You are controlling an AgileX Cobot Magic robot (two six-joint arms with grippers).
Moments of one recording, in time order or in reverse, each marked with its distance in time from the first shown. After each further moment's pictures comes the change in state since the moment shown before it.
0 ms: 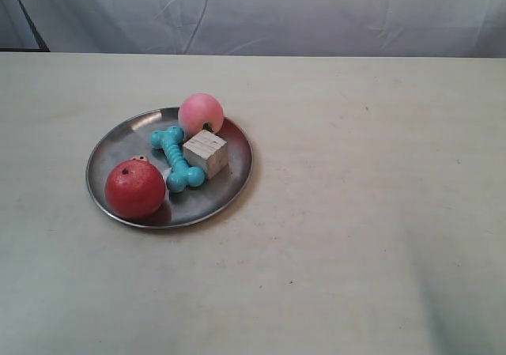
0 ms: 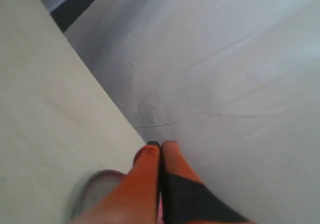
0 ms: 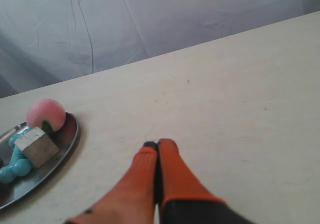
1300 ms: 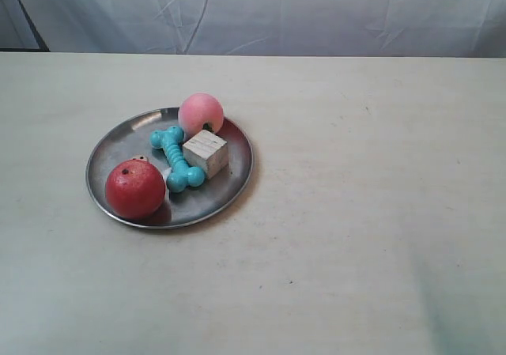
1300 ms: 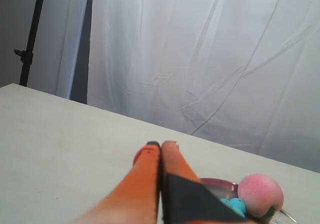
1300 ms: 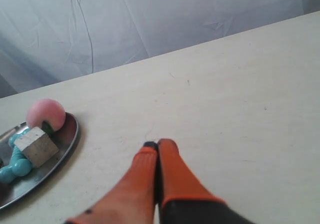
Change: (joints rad) left arm 0.000 -0.086 0.091 -0.304 -0.085 0.958; right arm 0.000 0.000 0.000 0.000 0.000 0.000
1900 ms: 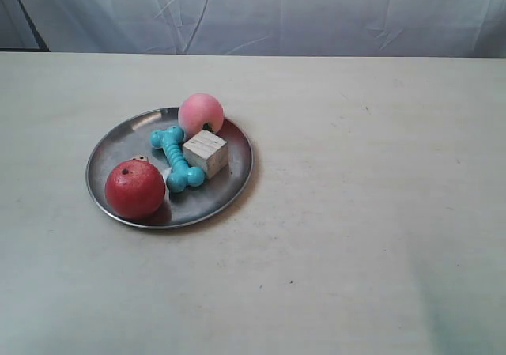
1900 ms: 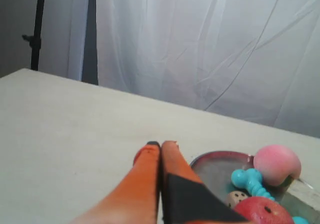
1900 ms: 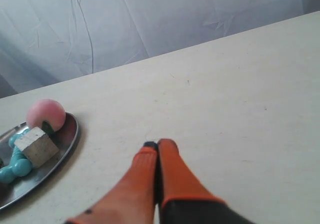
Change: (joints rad) left arm 0.000 0.000 0.000 0.057 0.091 0.000; right arm 0.000 0.000 0.000 0.000 0.000 0.002
